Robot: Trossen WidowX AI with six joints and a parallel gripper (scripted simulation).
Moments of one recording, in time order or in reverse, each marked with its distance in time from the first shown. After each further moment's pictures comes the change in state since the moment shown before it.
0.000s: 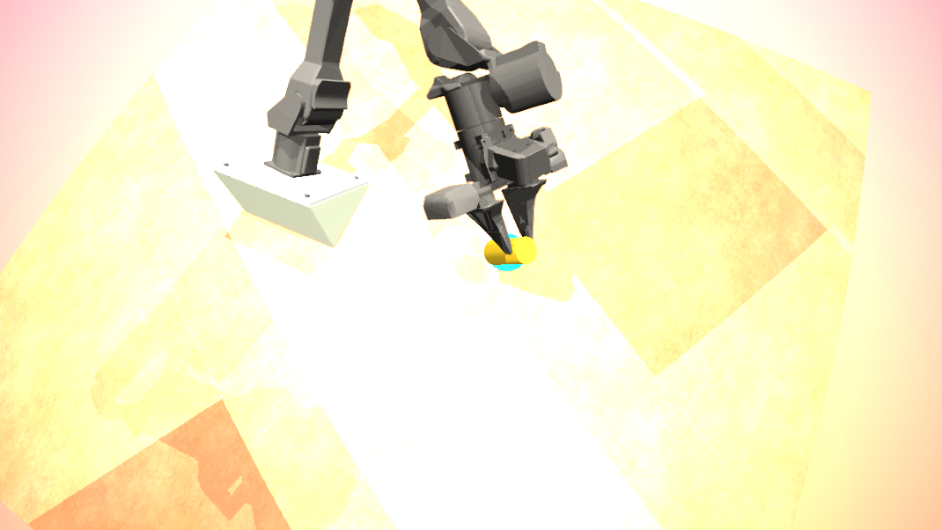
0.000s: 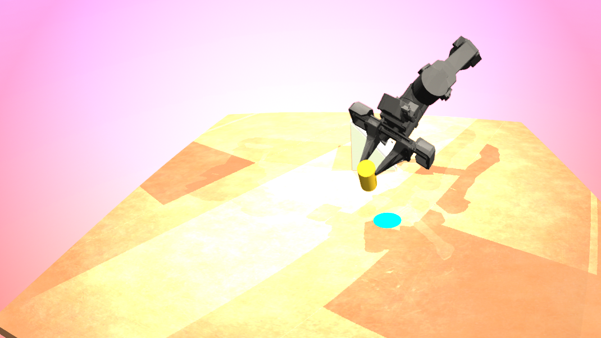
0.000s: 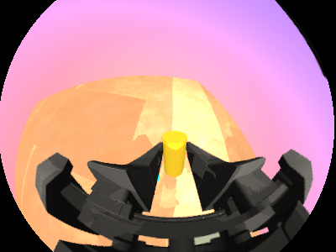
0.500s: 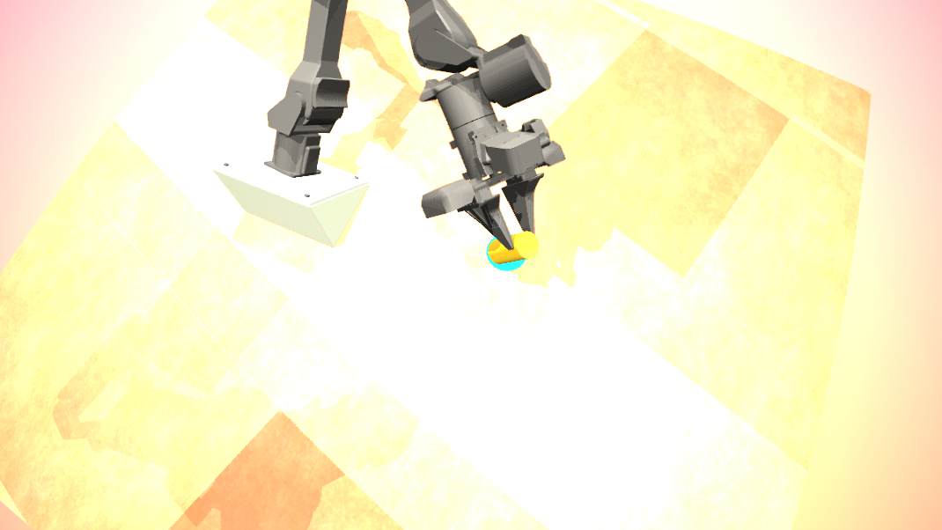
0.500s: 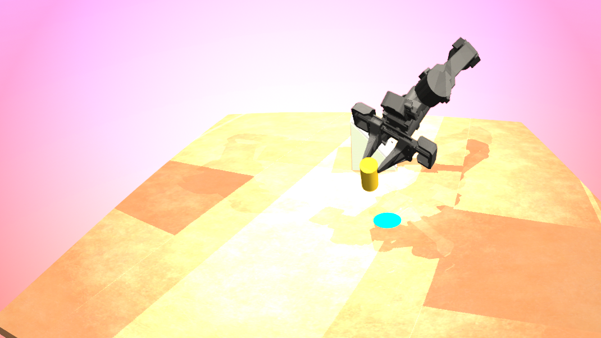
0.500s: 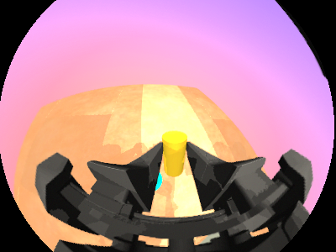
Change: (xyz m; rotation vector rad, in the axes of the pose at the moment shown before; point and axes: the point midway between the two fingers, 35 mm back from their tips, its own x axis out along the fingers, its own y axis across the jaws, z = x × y) arm -0.005 0.002 0.000 0.030 -0.102 0.011
